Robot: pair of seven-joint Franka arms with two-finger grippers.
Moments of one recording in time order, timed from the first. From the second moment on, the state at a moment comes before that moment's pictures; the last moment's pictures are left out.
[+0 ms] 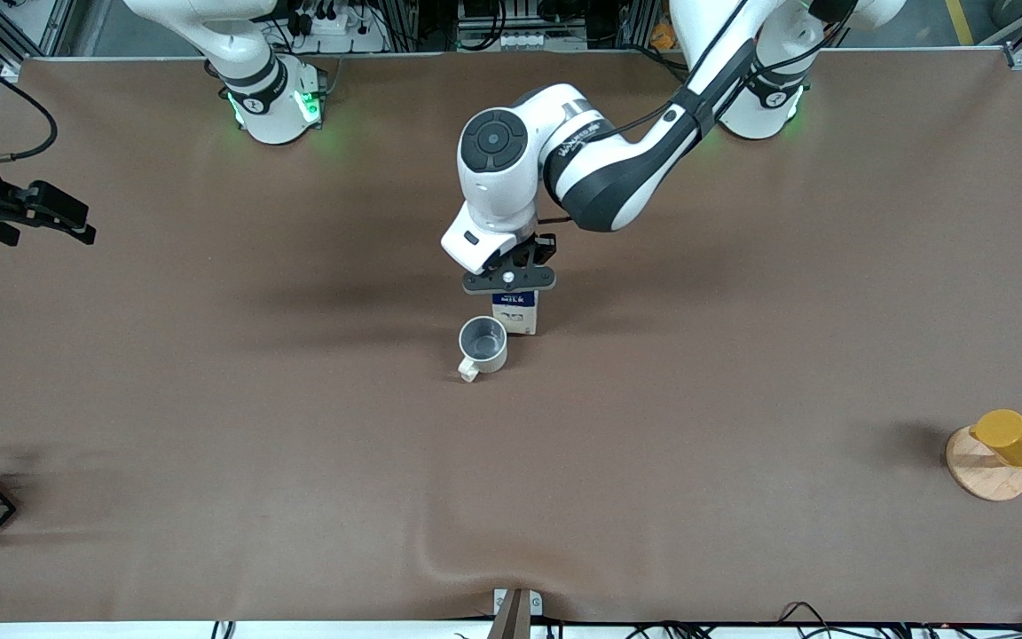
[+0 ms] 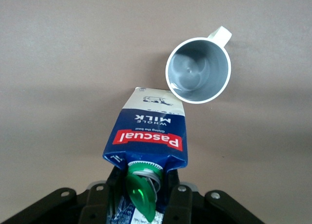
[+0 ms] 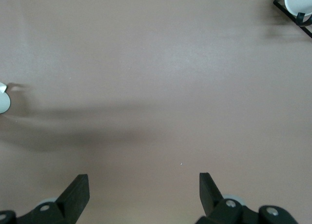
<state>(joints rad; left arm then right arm) -0.59 0.62 -0.35 -1.34 0.17 1.88 -0.98 0.03 -0.05 -0.07 -1.66 0.01 1.59 -0.04</state>
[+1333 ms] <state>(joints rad) -0.64 0.66 -0.35 -1.33 0.14 1.94 -1.10 0.03 -0.07 -0.08 -1.63 0.02 1.57 -0.03</state>
